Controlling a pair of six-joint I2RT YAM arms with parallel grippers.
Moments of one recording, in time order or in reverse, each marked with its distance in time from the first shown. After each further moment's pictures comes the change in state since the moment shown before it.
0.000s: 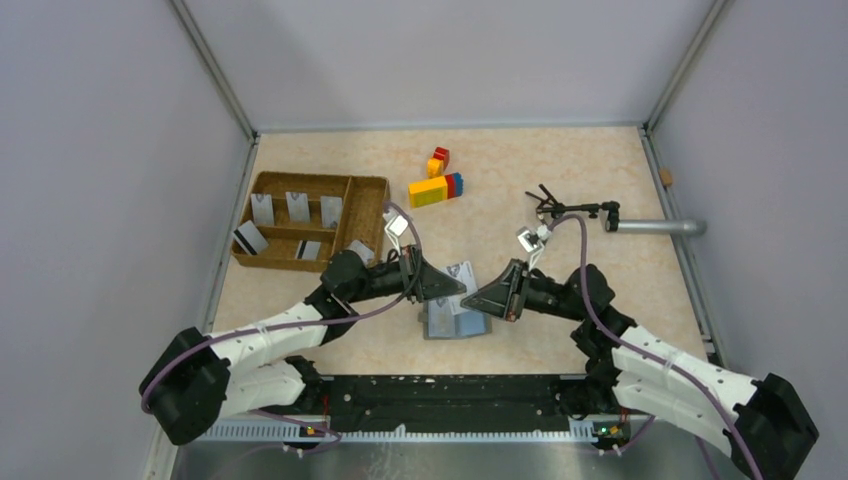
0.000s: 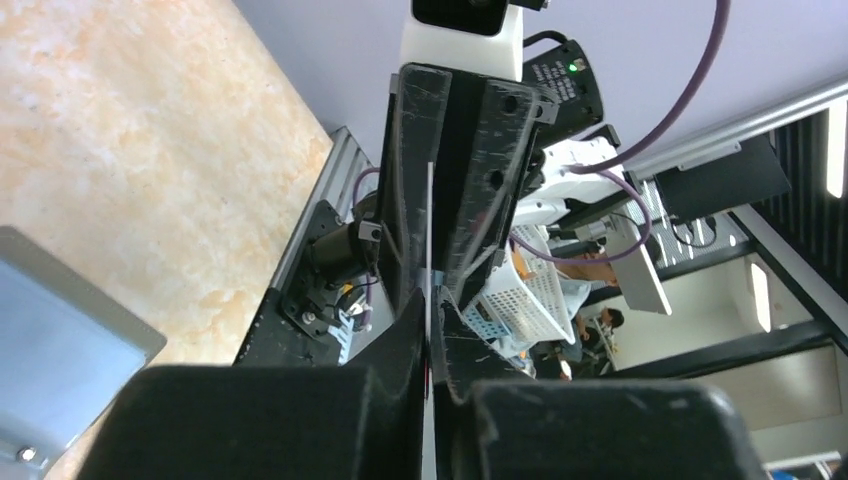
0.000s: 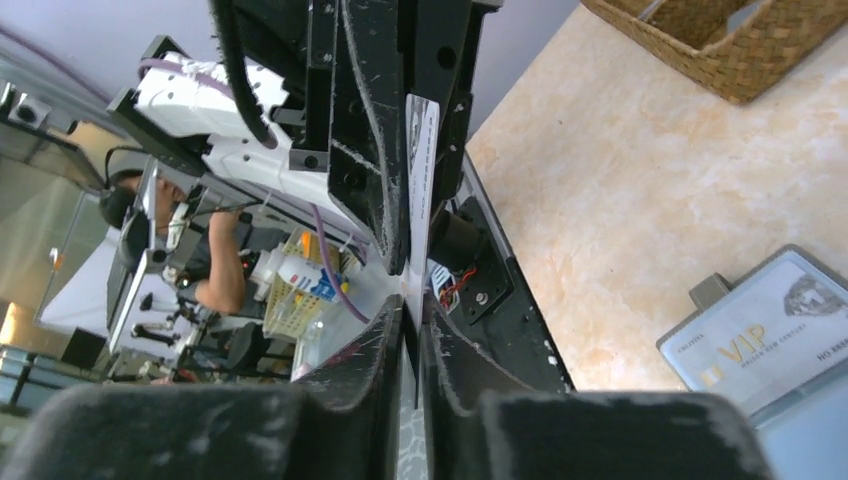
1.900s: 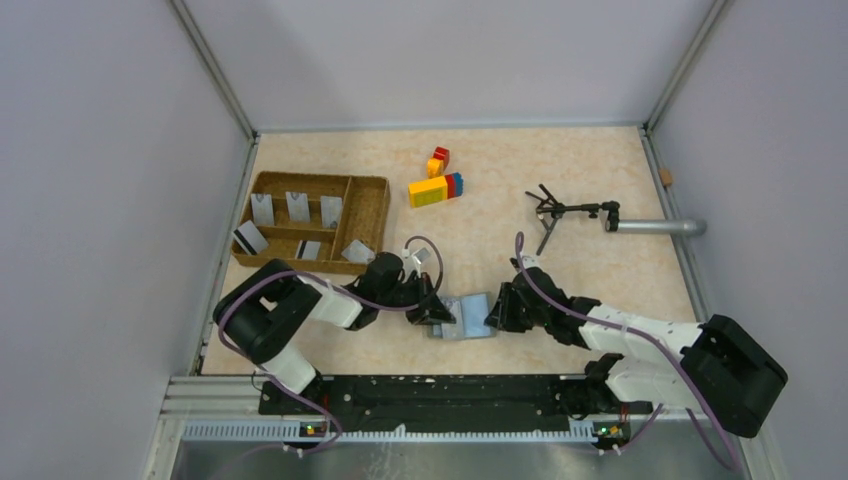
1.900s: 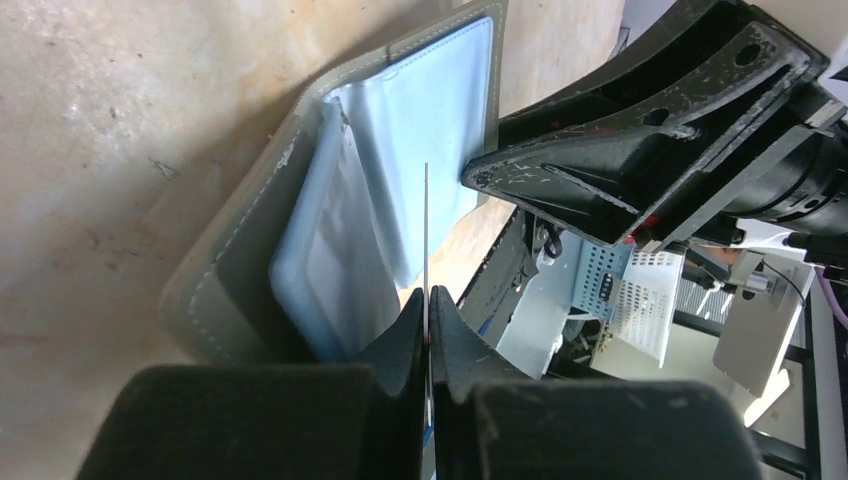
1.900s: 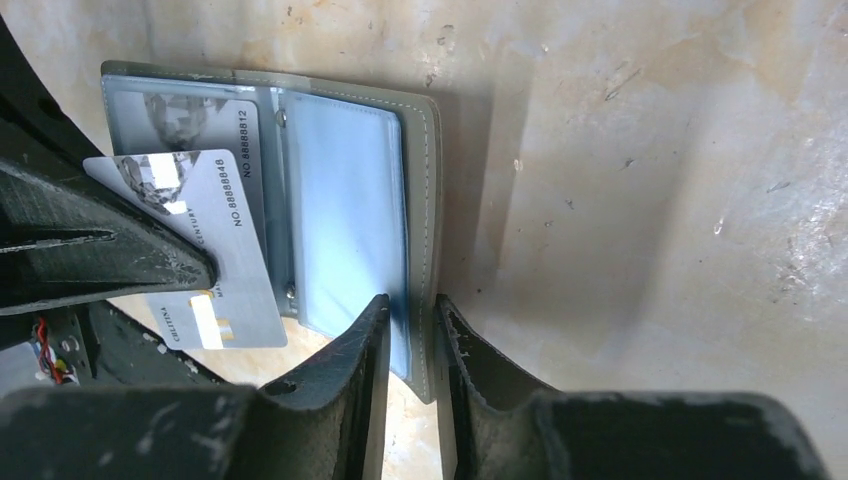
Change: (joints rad) left arm 0.069 0.494 -0.026 -0.211 0.013 0.134; right arm 0.041 0.341 0.043 -0.621 0.529 -0.135
